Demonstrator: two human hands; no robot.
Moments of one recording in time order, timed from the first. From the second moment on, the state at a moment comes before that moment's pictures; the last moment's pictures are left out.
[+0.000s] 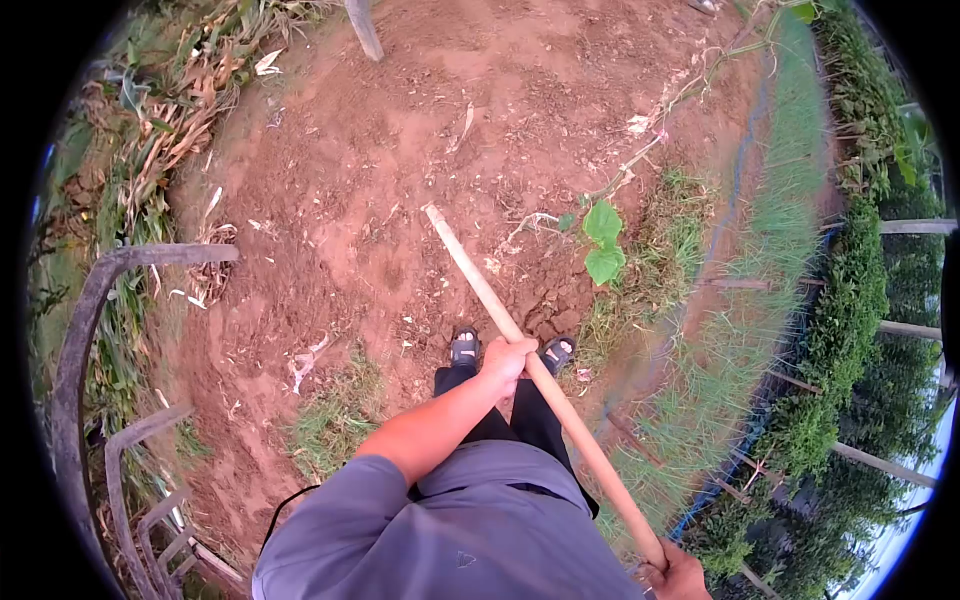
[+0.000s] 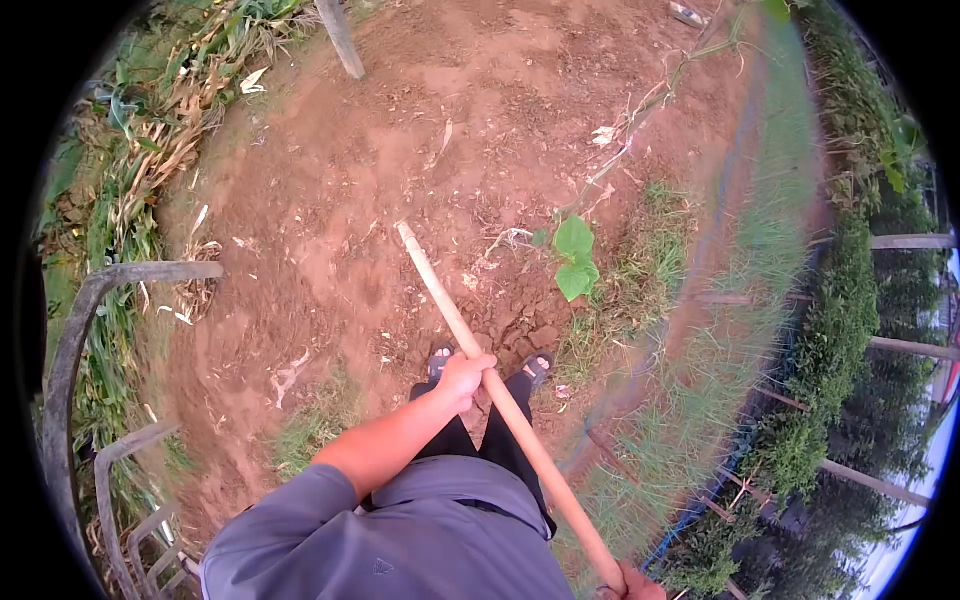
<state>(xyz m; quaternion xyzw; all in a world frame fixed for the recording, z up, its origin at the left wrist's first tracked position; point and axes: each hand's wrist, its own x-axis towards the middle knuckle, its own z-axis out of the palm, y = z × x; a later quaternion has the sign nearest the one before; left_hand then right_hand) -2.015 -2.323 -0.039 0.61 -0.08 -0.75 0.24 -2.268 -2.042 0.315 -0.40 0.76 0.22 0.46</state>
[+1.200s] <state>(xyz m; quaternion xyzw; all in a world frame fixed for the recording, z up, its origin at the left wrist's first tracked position) -2.034 -2.701 -0.283 0.74 -0.19 -0.61 0.21 -2.172 -2.463 -0.088 -0.31 0.71 0.04 0.63</state>
